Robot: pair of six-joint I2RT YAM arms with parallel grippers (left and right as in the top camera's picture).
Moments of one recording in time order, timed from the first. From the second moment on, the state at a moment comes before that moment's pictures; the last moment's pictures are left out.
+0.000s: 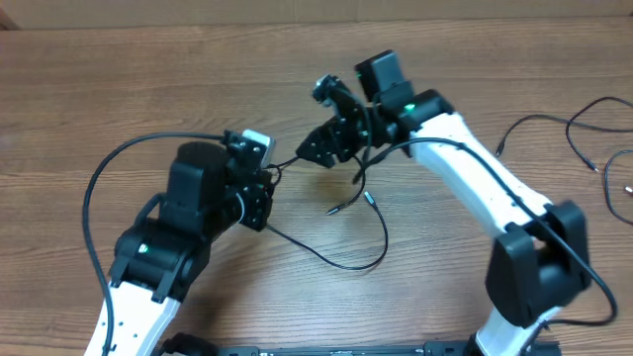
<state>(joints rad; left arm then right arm) -0.34 1.01 1.01 -0.73 0.17 -0.03 0.47 1.88 1.52 -0.65 -0.61 -0.08</state>
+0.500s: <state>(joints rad) -0.26 0.81 0.91 -0.82 0.16 -0.13 0.58 2.13 1.50 -0.47 -0.56 -0.01</state>
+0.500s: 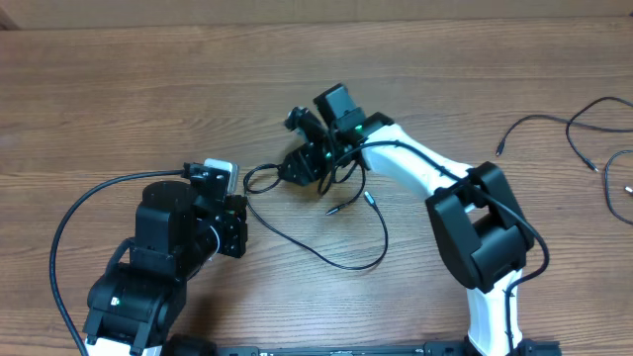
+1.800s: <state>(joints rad) -0.26 0.81 0.91 -0.82 0.27 -0.17 0.64 2.24 1.50 -0.31 -0.57 0.00</state>
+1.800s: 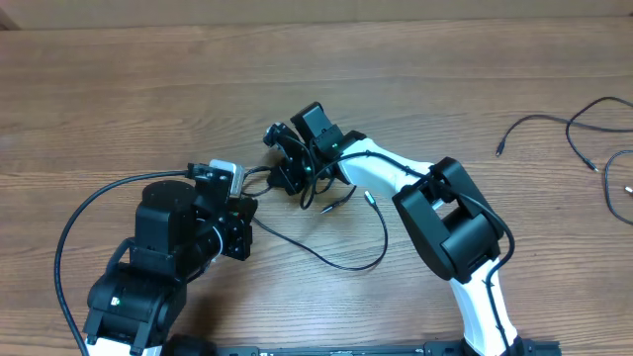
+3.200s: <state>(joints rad) -0.26 0.98 0.90 -0.59 0.44 0.02 0.55 1.55 1.51 -1.07 -0.53 0.01</state>
